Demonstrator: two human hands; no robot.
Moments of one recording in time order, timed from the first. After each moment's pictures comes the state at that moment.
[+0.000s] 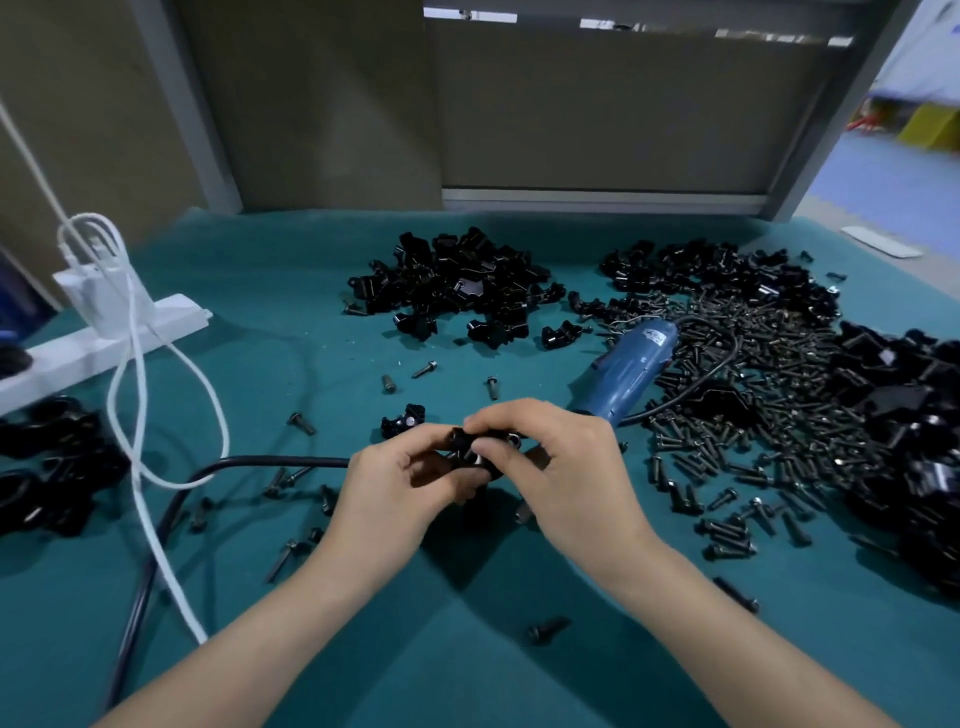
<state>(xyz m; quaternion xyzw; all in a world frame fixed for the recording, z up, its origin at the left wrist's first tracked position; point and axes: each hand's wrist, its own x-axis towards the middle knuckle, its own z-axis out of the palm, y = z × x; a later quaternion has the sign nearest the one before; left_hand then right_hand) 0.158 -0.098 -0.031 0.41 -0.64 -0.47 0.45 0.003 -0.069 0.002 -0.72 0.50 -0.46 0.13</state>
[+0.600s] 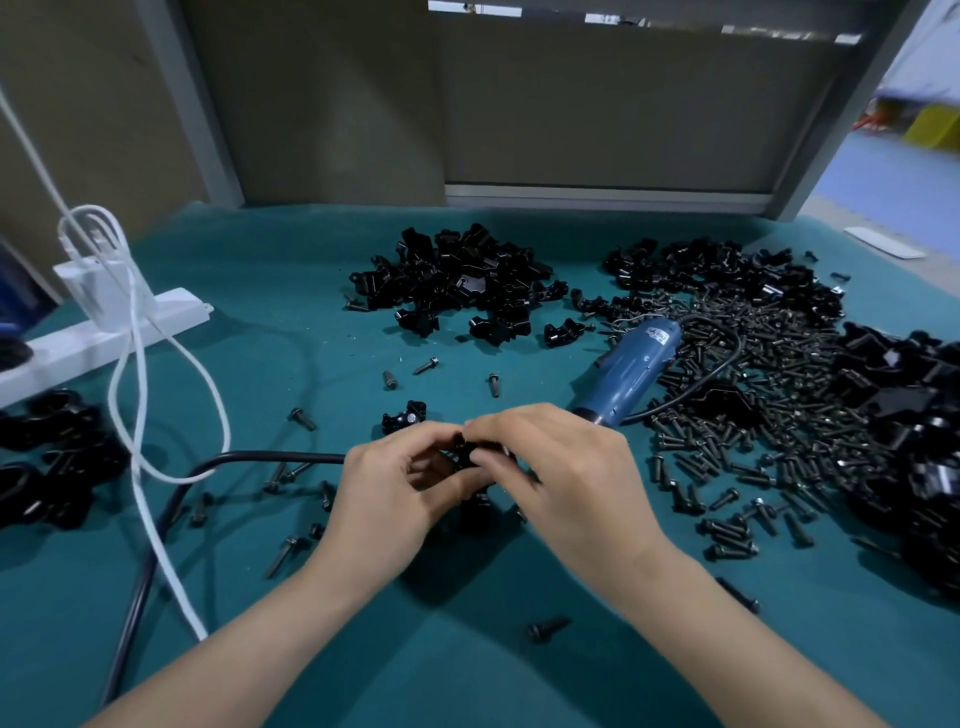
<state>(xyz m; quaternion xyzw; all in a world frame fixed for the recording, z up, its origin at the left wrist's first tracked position) 0.159 -0.091 -0.024 0.39 -0.69 -0.38 0.47 0.003 -0.063 0.006 -0.79 0.46 -0.39 -0.07</state>
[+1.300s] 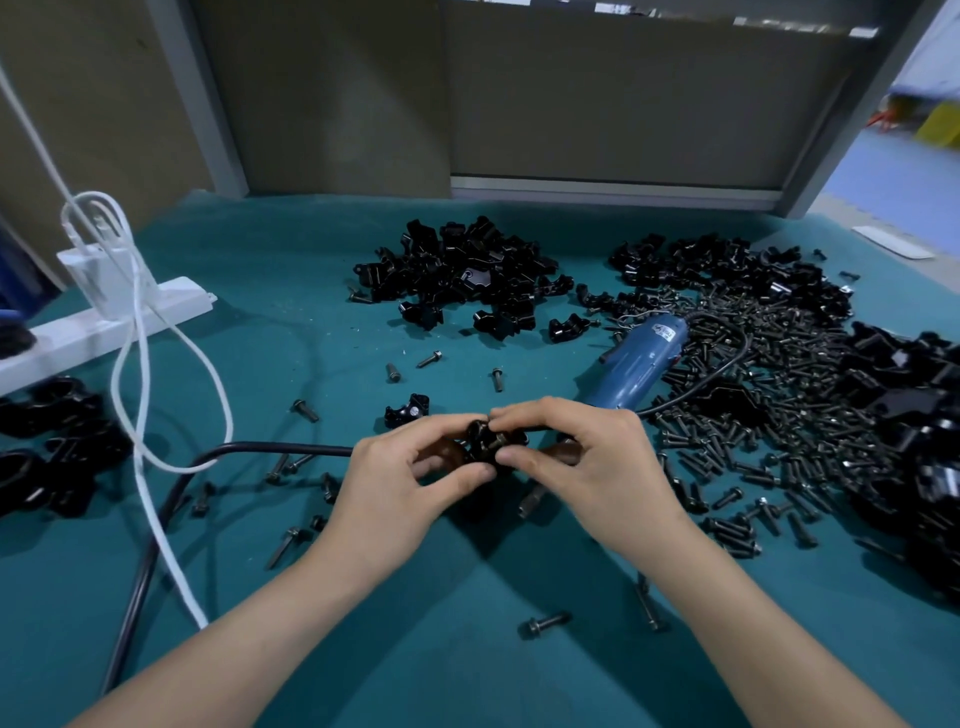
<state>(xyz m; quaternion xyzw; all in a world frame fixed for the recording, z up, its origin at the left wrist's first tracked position) 0.161 -0.098 -0.035 0.39 -0.68 -0.42 0.46 -0.021 -0.070 0.001 -0.71 0.49 -0.44 0.25</state>
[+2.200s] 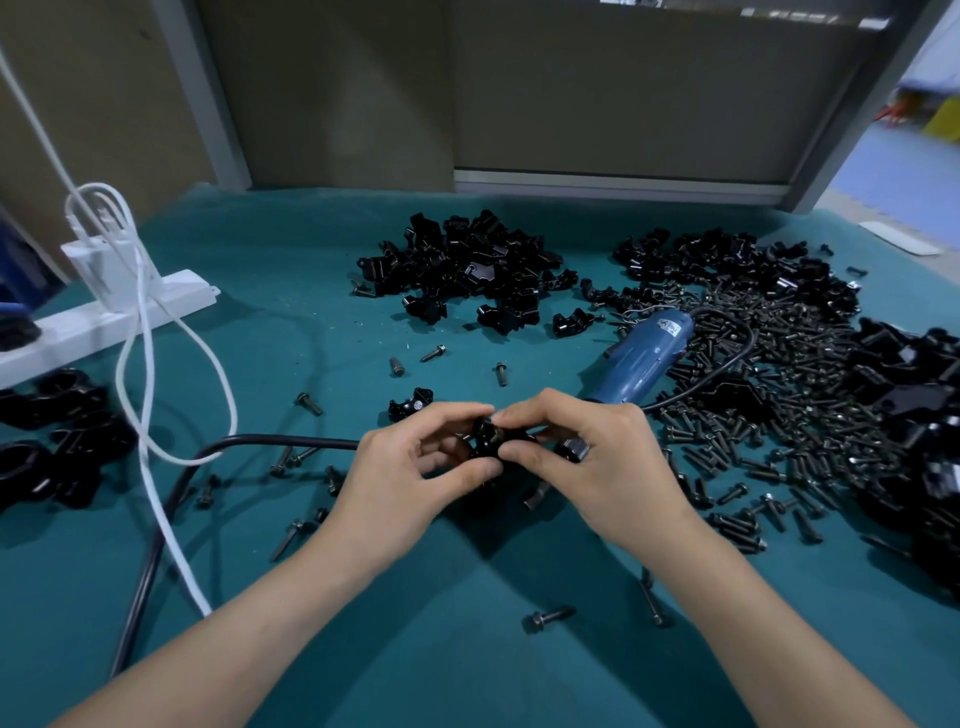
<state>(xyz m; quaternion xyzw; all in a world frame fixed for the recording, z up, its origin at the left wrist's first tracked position) 0.162 -0.098 -0.032 0.37 -0.66 -0.48 0.45 -0.022 -0.070 0.001 -0.75 0.49 -0.42 0.16</state>
